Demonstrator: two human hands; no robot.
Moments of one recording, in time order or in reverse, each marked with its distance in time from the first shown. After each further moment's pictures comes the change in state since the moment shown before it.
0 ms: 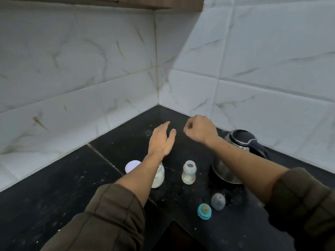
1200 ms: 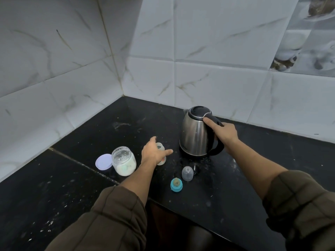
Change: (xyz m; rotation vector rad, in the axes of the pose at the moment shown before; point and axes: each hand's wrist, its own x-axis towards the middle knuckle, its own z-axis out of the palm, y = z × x) left_hand -0.069 0.021 0.095 0.043 -0.327 -0.305; right_hand -0.121 0.179 -0.029 0.793 0.307 0.697
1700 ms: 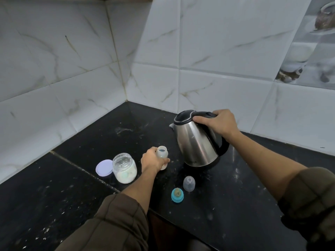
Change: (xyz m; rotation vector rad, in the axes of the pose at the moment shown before) left_hand 0.006 -0.007 0.003 -0.062 0.048 -0.084; right_hand 0.004 -0.072 0.009 -0.324 -0.050 -0.378
